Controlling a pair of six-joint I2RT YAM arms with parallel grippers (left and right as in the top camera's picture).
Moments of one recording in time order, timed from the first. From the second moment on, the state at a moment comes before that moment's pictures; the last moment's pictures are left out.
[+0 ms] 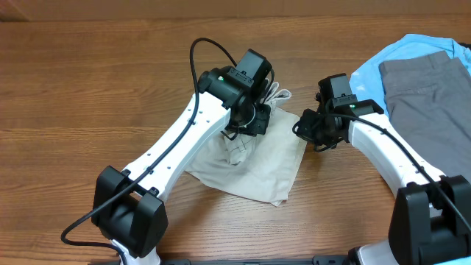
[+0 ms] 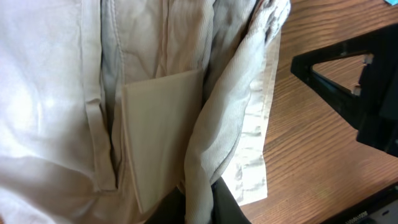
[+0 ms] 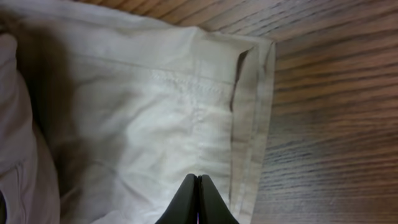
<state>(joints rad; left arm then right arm) -0.61 1.87 1.69 -1.10 0.20 -0.37 0.21 1.67 1.10 -0.72 -0.24 0.56</state>
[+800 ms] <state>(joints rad) -0.63 1.87 1.58 -0.92 0.37 -0.42 0.20 1.80 0.99 -0.52 -0.23 0.57</state>
